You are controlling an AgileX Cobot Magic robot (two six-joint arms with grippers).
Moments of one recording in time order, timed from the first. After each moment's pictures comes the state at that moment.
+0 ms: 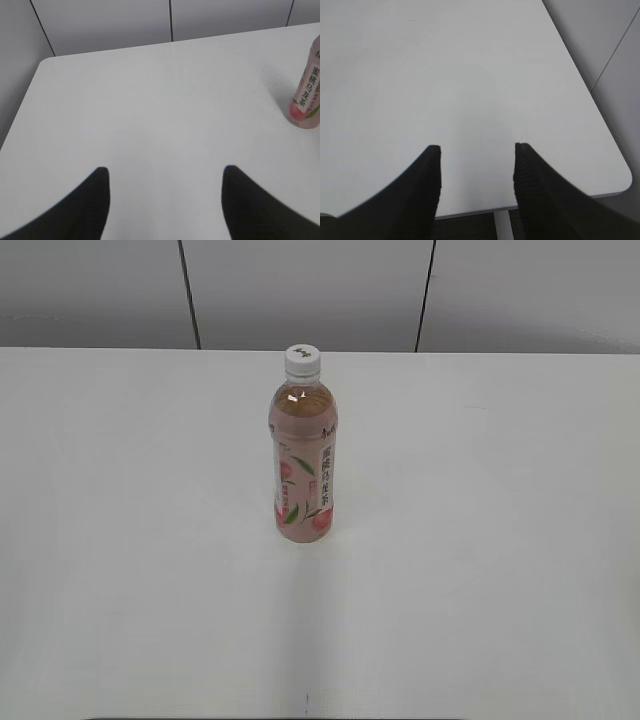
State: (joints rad) left arm -0.05 -0.01 -0.56 0.02 1.03 0.00; right arm -0.08 -0.01 -0.51 -0.02 1.10 -0.09
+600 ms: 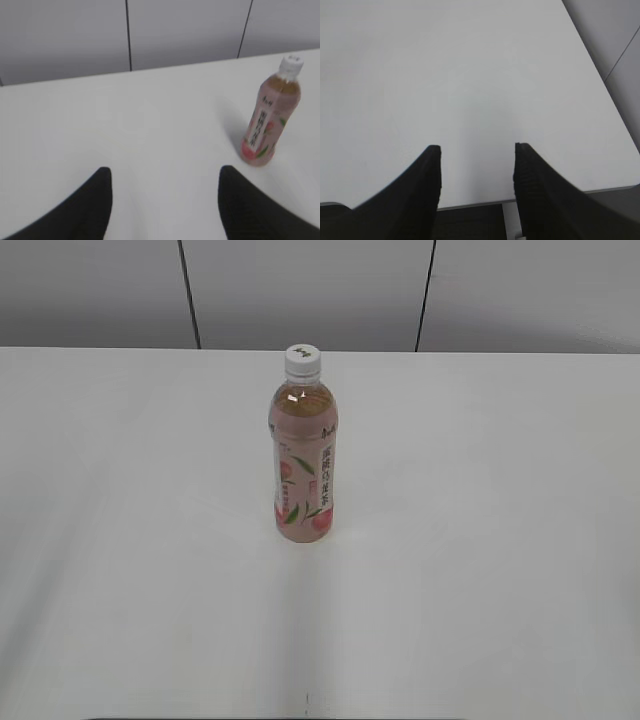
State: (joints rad) left arm -0.11 0.19 -0.58 -0.13 0.79 0.04; right arm -0.07 0.05 -0.51 0.01 1.10 -0.09
